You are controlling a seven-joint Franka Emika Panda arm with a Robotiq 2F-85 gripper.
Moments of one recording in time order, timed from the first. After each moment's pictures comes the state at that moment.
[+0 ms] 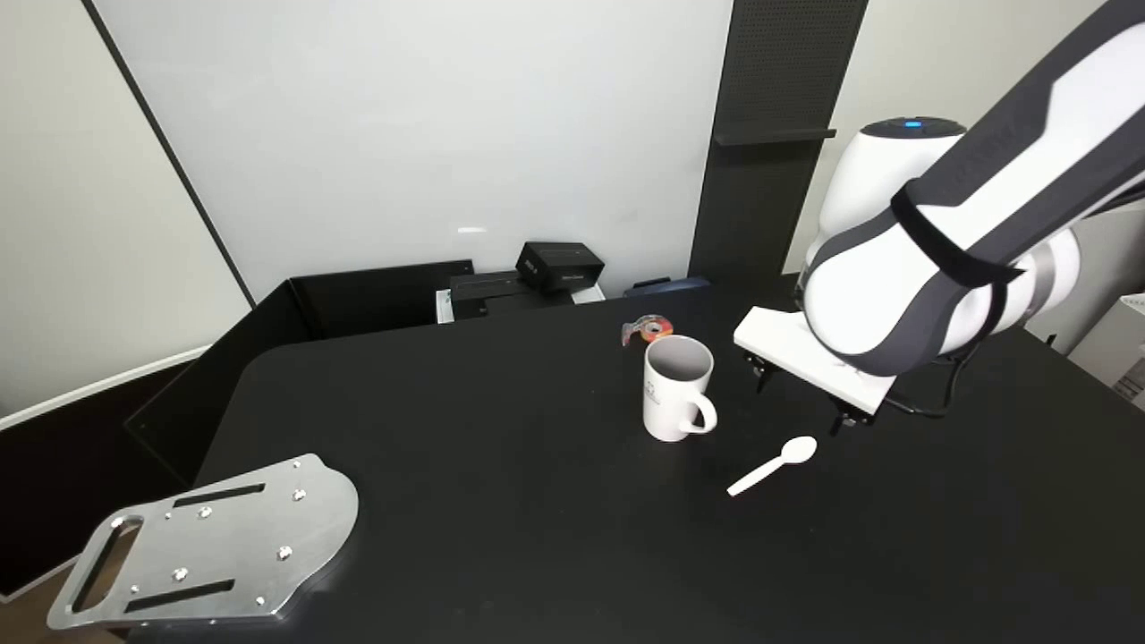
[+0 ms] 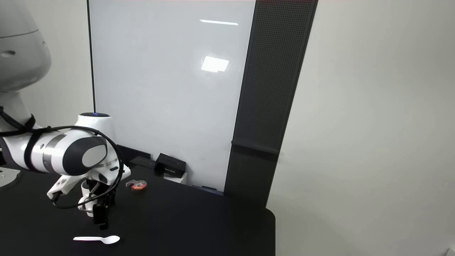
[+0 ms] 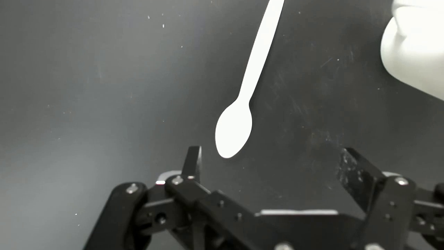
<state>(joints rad) 0.32 0.79 -0.13 -2.00 0.14 2.81 1.14</state>
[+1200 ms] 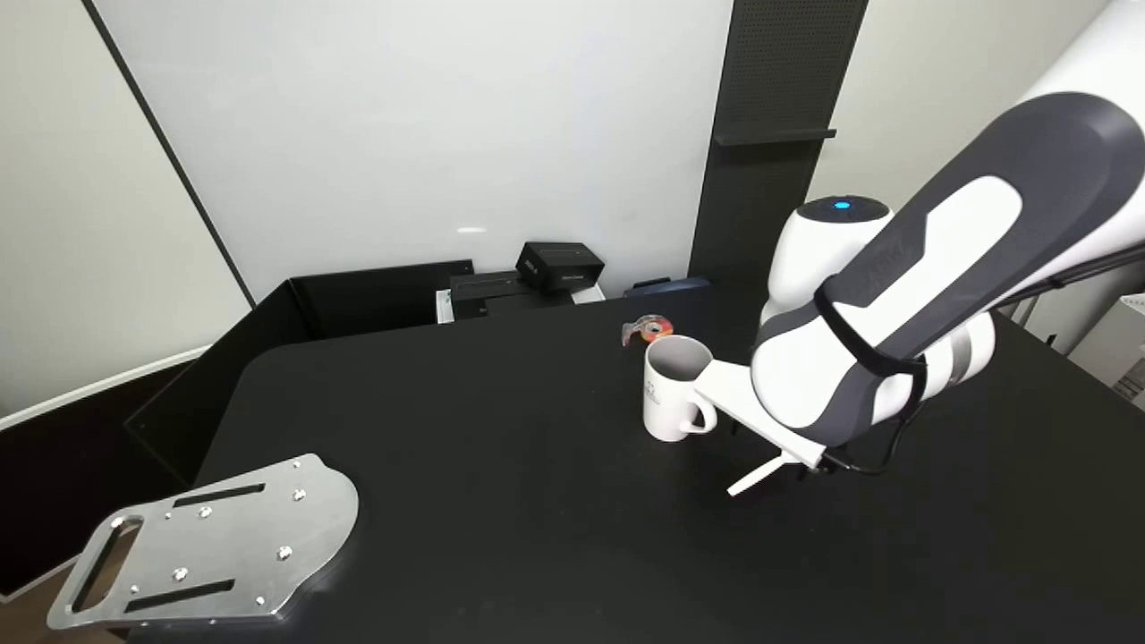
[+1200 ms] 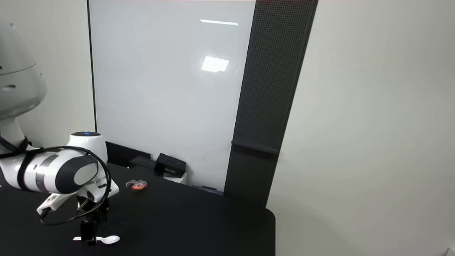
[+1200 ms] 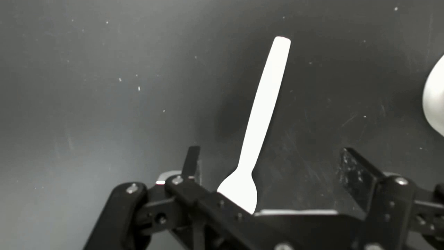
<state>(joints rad) 0.39 0.96 -0.14 -1.89 0.18 2.81 1.25</state>
